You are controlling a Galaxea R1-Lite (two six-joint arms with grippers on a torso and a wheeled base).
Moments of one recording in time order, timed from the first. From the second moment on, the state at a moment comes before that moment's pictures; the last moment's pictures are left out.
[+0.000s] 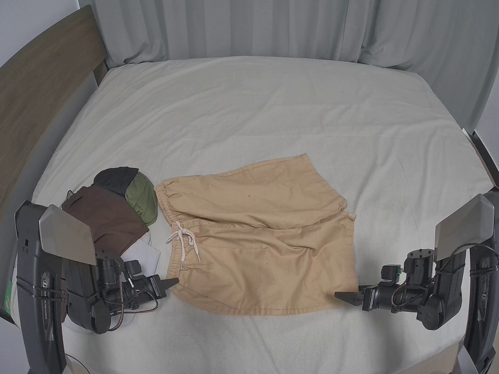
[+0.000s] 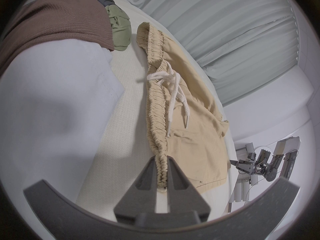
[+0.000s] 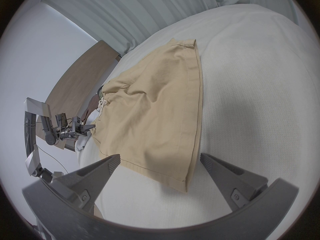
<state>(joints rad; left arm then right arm) -0.11 2.49 -0.38 -1.55 -0.51 -0.50 0.19 2.39 -0.22 -1.55 0.46 0.25</state>
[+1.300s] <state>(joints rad) -0.09 2.48 -0.32 -1.55 -0.52 -0.43 0.19 2.41 -0.18 -1.54 0.46 0.23</state>
